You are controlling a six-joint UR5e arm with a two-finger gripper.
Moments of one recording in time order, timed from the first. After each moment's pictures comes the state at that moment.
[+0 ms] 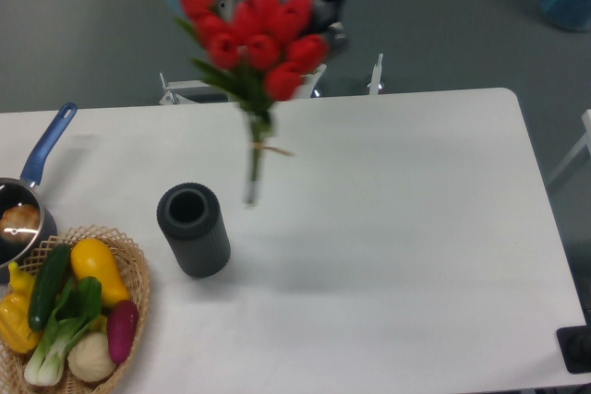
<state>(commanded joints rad) 3.00 -1.42 -1.86 -1.00 0.62 1.21</state>
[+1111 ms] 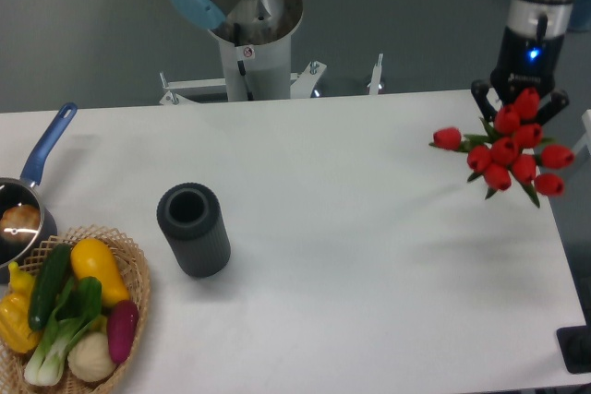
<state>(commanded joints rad) 2.90 -1.86 -1.55 -1.03 1.38 1.25</state>
